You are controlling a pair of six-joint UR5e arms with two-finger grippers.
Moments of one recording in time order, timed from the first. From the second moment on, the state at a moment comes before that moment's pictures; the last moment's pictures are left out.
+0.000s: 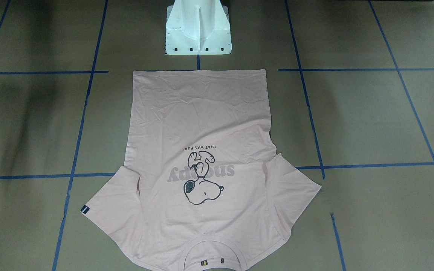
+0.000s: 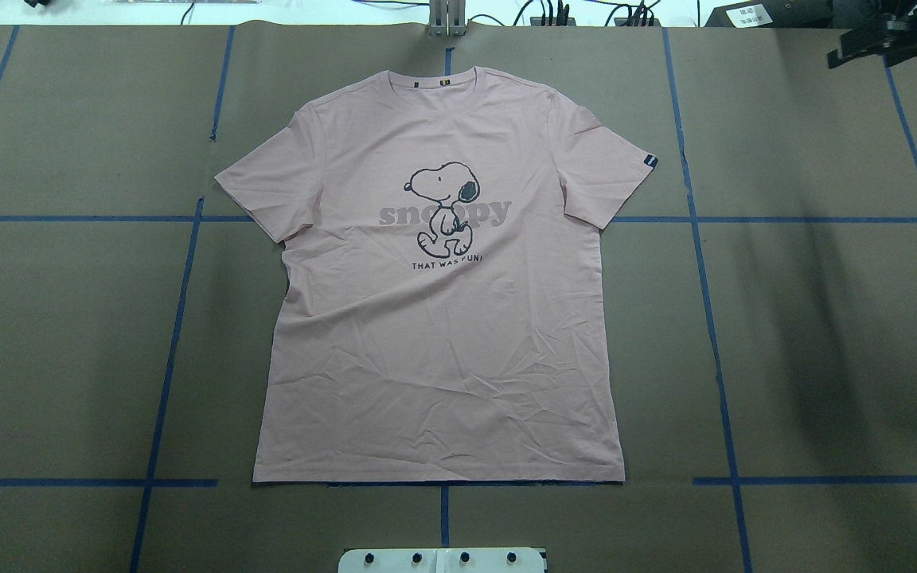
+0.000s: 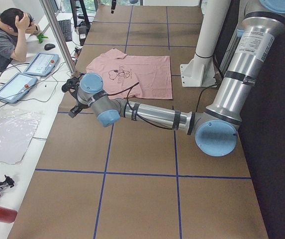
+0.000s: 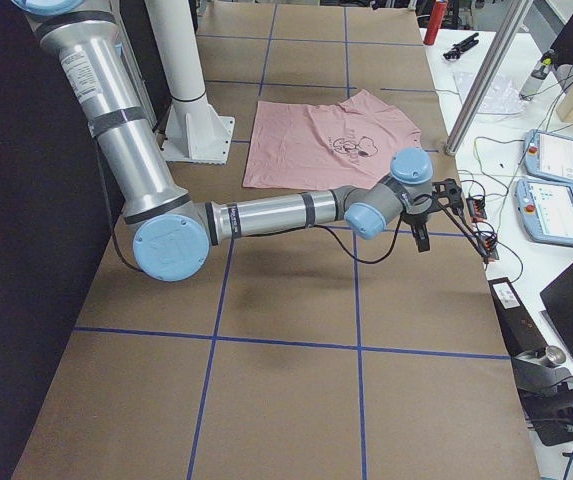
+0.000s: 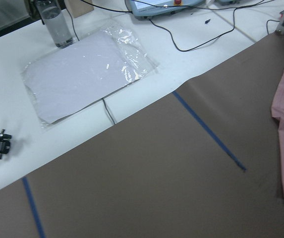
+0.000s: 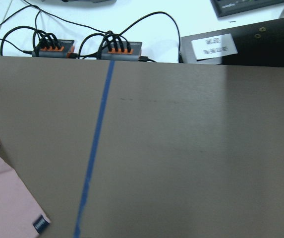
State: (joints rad) left arm -1.34 -1.91 -1.41 -2.42 -2.33 -0.40; right arm 1.26 -1.15 1.34 -0.96 2.21 0.67
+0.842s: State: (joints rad) left arm -1.27 -1.92 -1.42 -2.44 -2.28 -0.52; right arm 0.92 -1.03 1.26 -0.91 1.82 1.03
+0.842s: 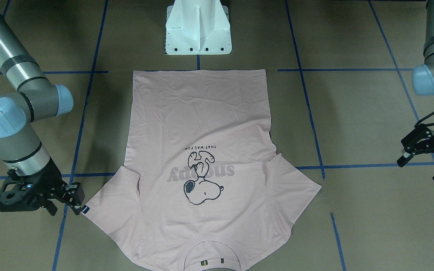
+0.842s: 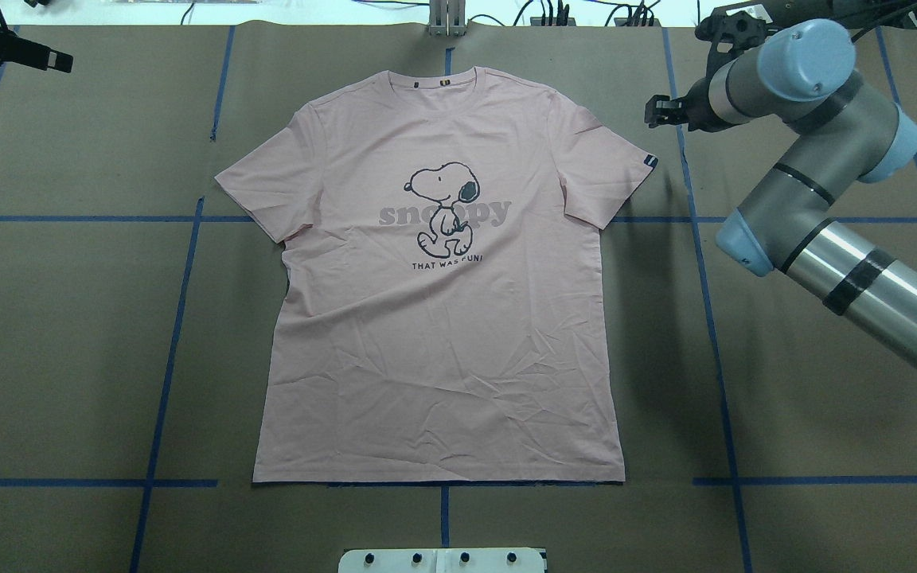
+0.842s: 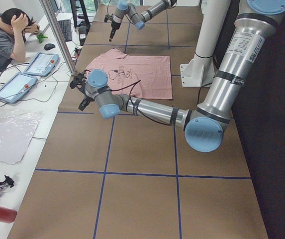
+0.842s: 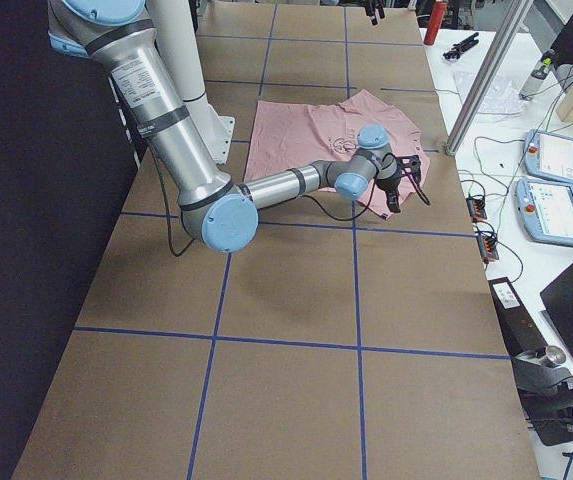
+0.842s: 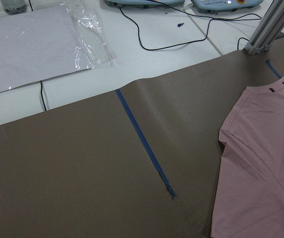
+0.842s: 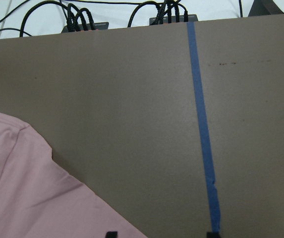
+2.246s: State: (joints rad) left arm -1.27 -1.93 -1.42 -2.44 -2.27 -0.52; right arm 0.86 -1.00 1.13 -0.79 1.76 1.09
